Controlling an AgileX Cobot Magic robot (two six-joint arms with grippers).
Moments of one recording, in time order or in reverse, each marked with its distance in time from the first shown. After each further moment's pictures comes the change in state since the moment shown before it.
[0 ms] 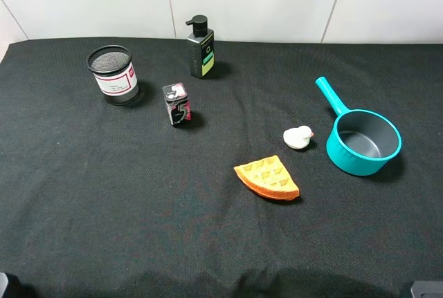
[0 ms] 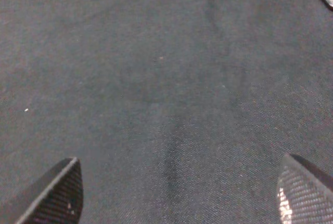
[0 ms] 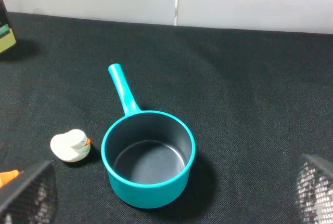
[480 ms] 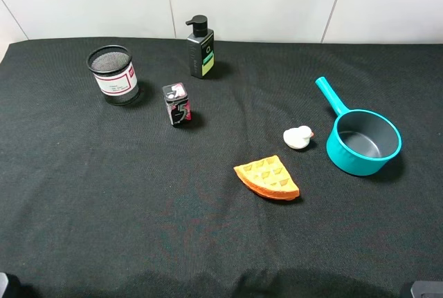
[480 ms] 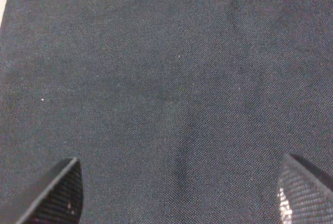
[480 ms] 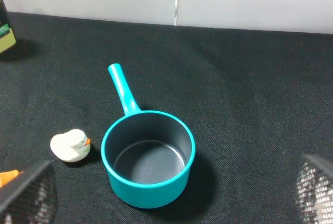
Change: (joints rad) left arm 0.045 0.000 0.000 0.001 0.000 0.001; right arm 0.000 0.000 0.000 0.000 0.000 0.000
